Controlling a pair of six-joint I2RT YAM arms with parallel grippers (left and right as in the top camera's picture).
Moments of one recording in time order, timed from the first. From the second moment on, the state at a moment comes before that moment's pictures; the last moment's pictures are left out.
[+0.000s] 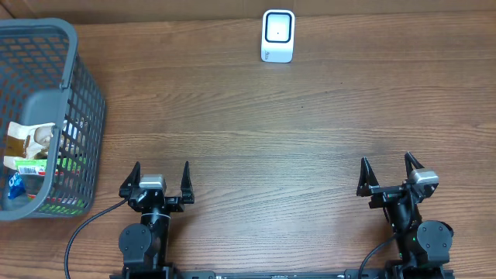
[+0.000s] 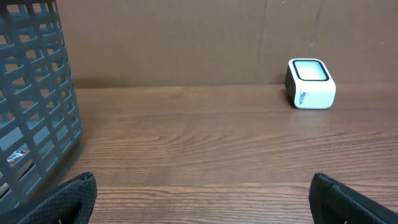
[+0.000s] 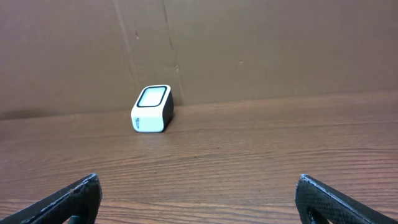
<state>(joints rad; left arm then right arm) 0.05 0.02 0.01 -0.07 0.05 0.01 0.05 0.01 0.02 -0.03 -0.09 0.15</state>
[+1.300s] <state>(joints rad) 0.05 0.02 0.07 -0.02 0.04 -0.08 0.04 0.03 0.06 0.06 -0.13 0.15</state>
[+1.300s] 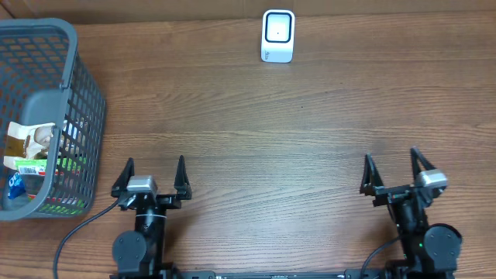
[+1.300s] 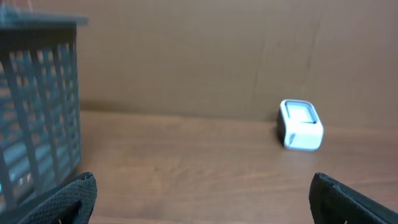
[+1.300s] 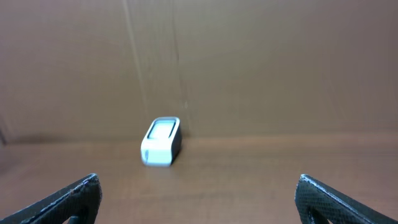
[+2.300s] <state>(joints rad) 0.05 0.87 1.49 -0.96 0.06 -0.04 -0.02 0.82 1.14 -0.51 -0.26 0.02</state>
